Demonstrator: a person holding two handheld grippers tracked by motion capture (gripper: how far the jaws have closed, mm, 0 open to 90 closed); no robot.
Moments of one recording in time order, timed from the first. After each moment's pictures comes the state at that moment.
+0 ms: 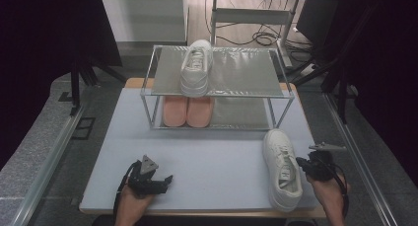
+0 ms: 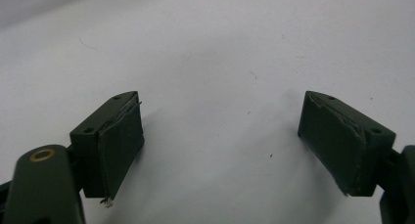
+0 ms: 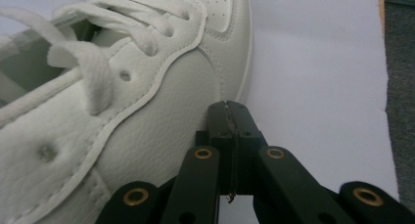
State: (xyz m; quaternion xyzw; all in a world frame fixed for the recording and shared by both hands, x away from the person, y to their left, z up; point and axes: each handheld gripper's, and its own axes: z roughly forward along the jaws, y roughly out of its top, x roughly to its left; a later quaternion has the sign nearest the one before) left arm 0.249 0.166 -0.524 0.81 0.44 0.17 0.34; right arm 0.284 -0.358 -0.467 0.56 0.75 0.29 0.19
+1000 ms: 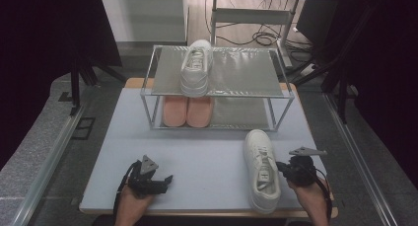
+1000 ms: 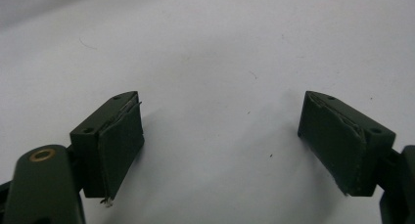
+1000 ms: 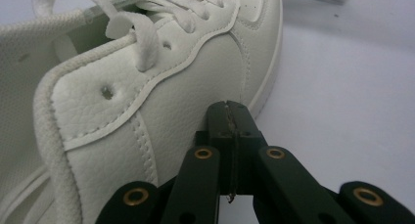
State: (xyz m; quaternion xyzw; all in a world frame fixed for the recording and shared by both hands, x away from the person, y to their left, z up) left arm 0.249 0.166 -0.524 0.81 0.44 0.17 0.34; right arm 0.271 -0.301 -0.467 0.51 0.78 0.33 0.15
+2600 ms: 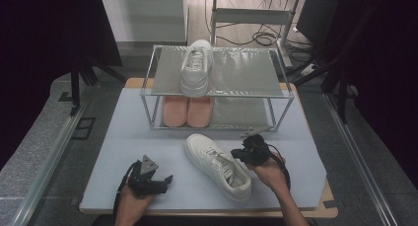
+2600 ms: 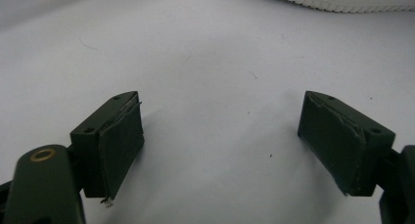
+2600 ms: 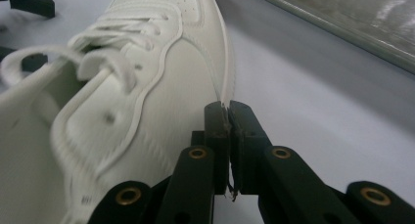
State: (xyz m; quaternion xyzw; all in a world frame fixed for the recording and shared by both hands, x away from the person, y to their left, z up) left arm 0.248 0.166 -0.524 0.82 0.43 0.17 0.34; right arm 0.327 -0.191 -0.456 0.38 0.85 0.35 0.06
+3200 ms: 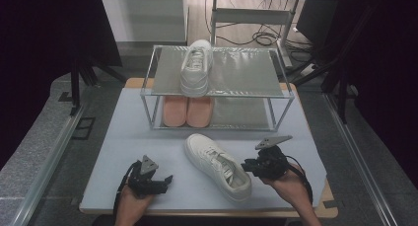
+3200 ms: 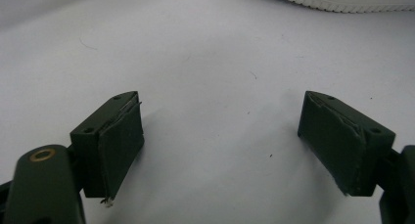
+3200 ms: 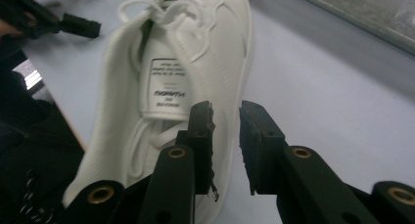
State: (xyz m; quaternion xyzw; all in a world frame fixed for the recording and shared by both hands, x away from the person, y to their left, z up) left arm 0.248 0.166 -0.524 0.81 0.44 0.18 0.34; right arm 0.278 -0.219 -0.423 0.36 0.86 0.35 0.06
